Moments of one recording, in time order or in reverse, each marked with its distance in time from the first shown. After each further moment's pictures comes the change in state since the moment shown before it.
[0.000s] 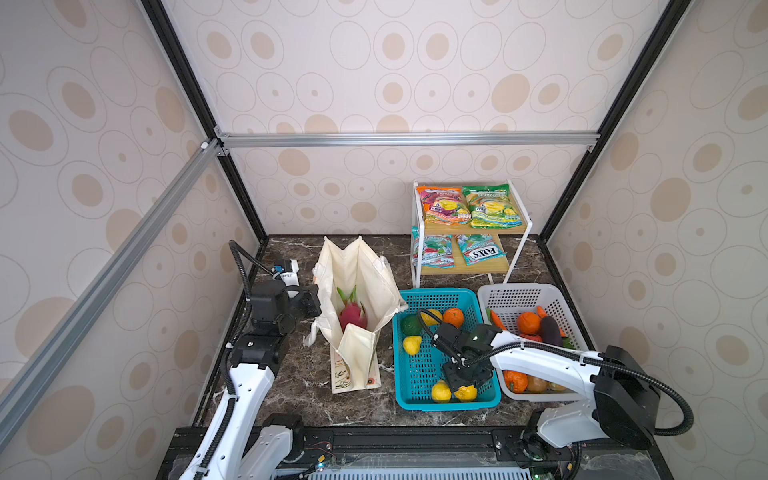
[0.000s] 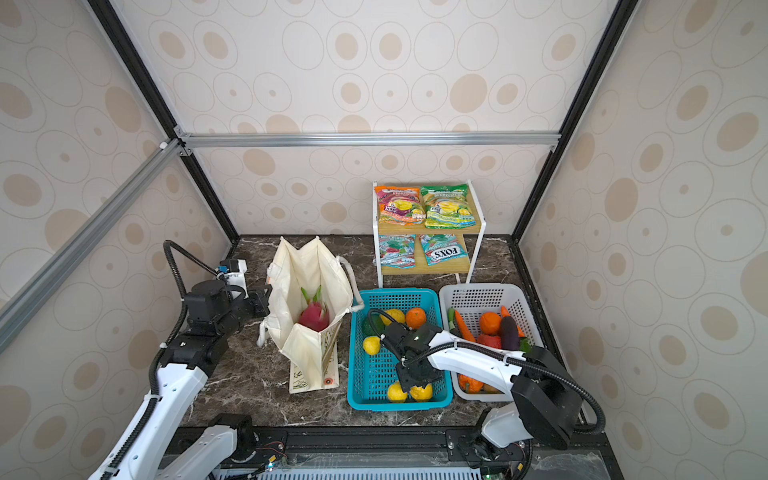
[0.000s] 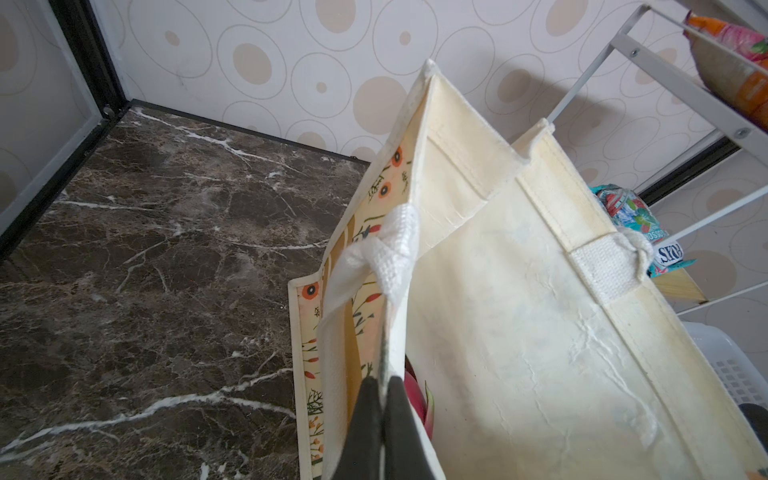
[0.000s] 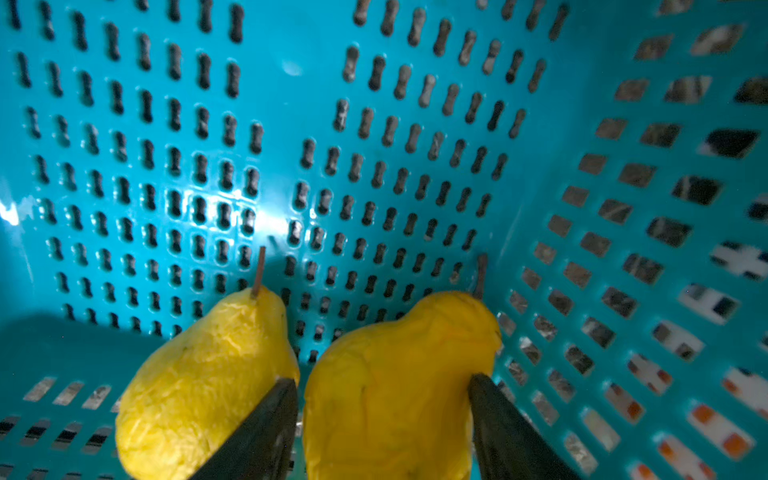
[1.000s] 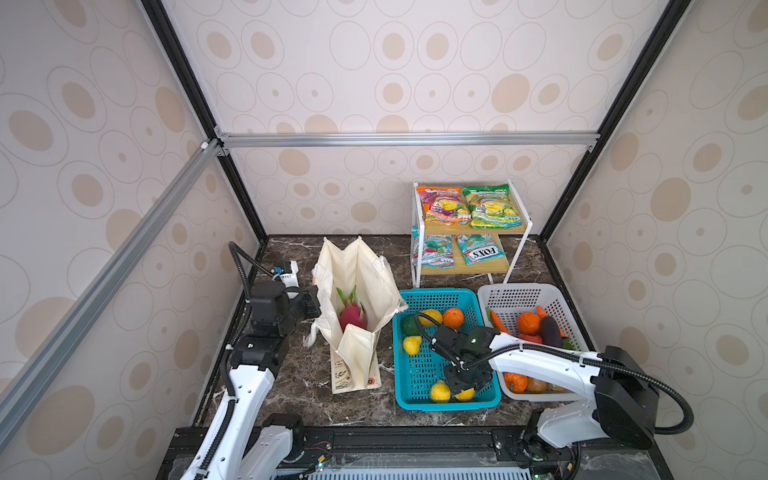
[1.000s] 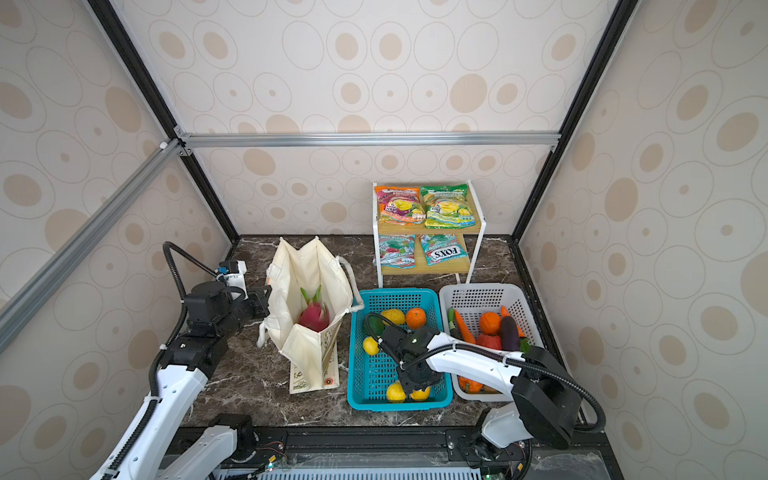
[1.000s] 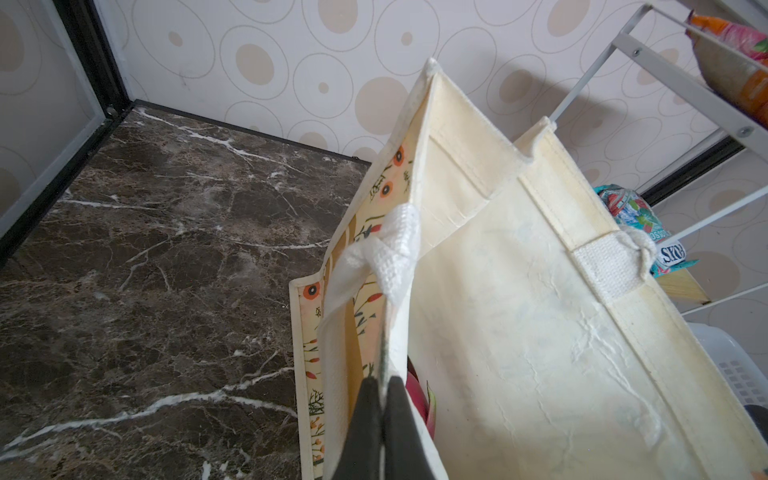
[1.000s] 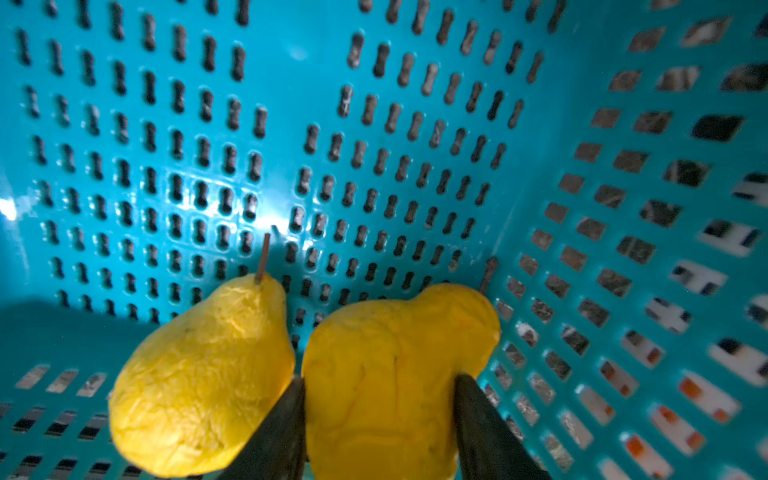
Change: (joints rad) left arm 0.000 -0.008 -0.011 0.004 -0.004 0.000; right arm 0.026 -0.021 0.020 -0.024 0.037 0.011
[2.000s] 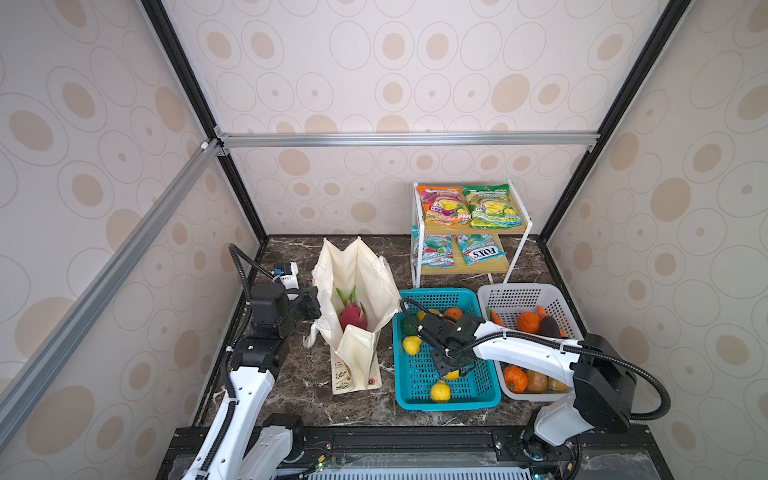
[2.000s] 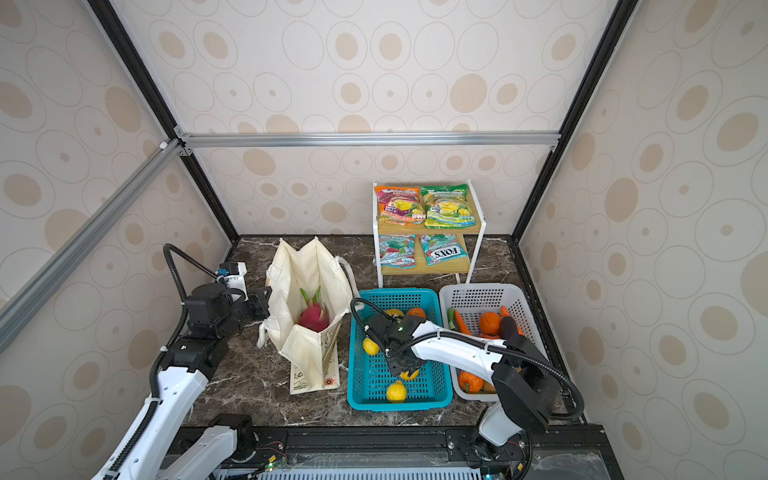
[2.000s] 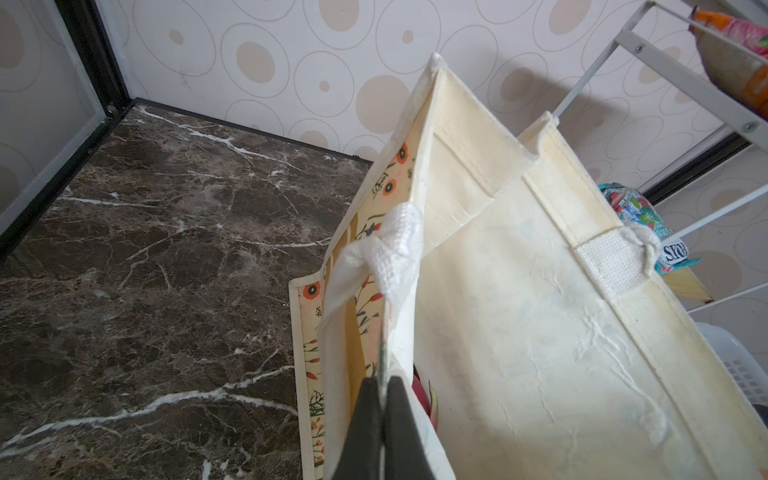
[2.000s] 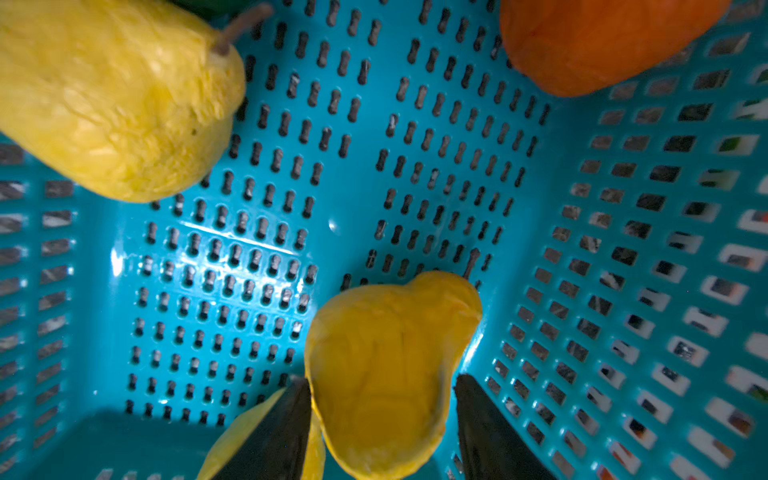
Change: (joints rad) left arm 0.000 -0.010 -0.019 0.011 0.000 0.000; right arm 0.000 0.121 0.142 0.066 0.127 -0.039
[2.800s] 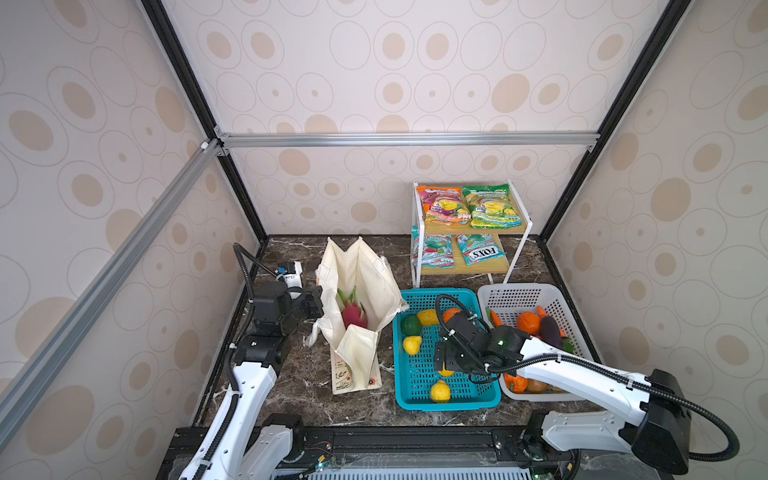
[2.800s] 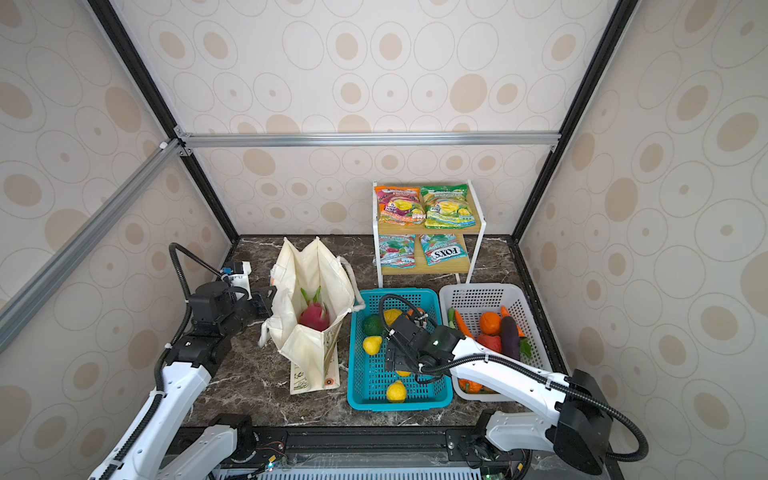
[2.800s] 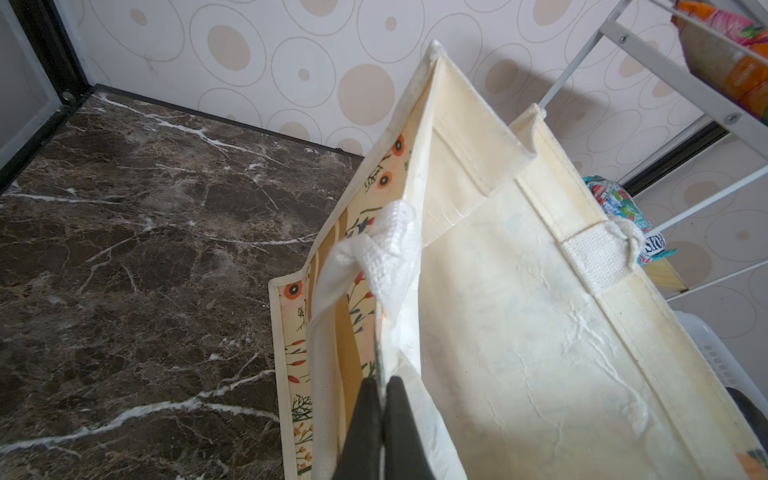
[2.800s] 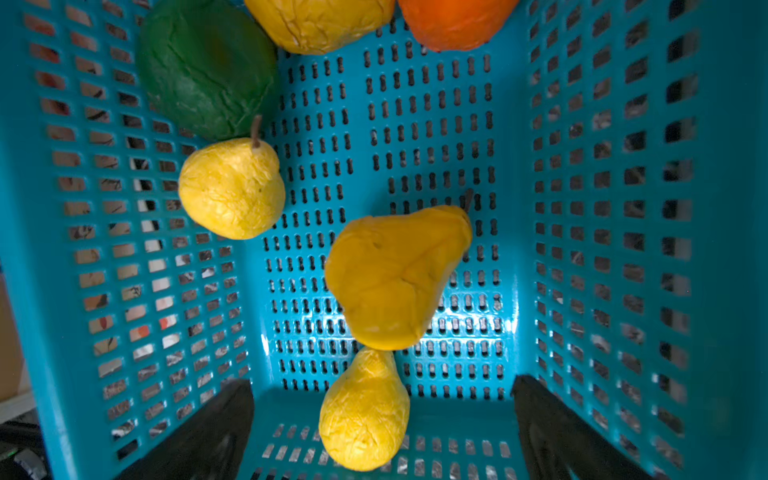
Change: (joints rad) left arm 0.000 0.035 -0.012 0.045 0.059 -0.009; right arm 0.000 -0.299 -0.176 0.111 -0.068 0.469
